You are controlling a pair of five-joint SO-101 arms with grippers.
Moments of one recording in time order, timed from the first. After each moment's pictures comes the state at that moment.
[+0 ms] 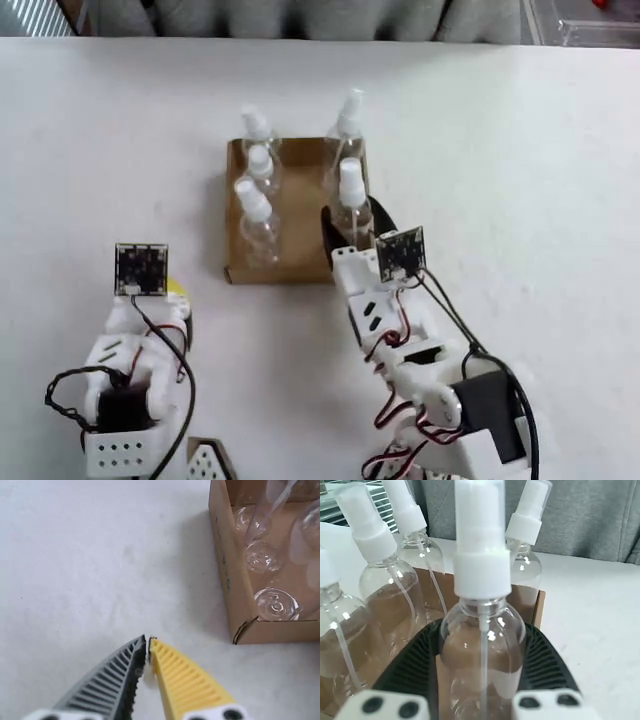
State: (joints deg) left arm -10.2 -103.8 97.1 56.0 -2.6; right arm -21.0 -6.5 84.1 -61.9 1.7
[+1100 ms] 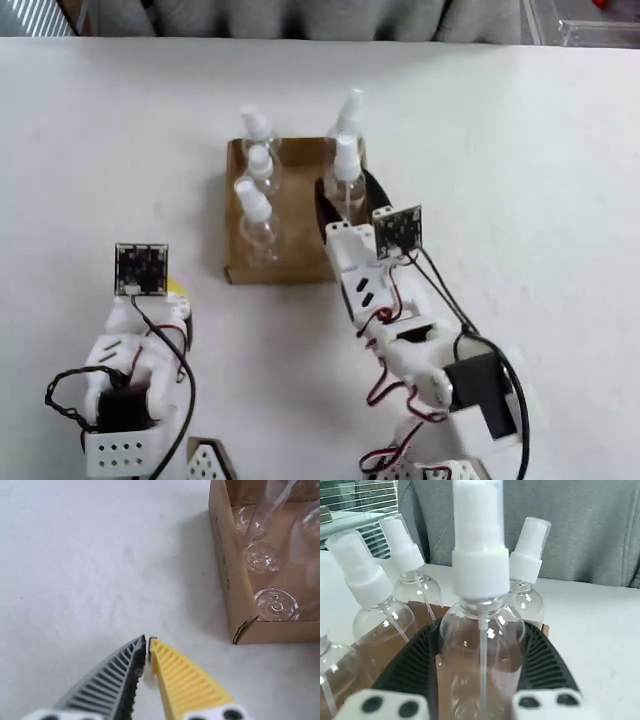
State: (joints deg) left arm -10.2 -103.8 97.1 56.0 -2.6; right arm -21.2 -0.5 73.8 -62.1 -0.1
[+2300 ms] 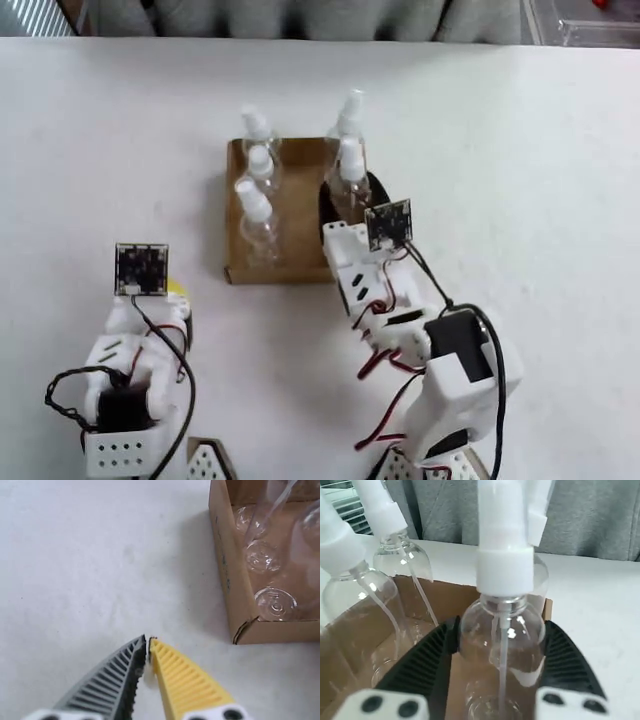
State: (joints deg) left arm -10.2 -103.8 97.1 56.0 -2.6; right arm -20.7 12.5 68.1 -65.5 -0.3
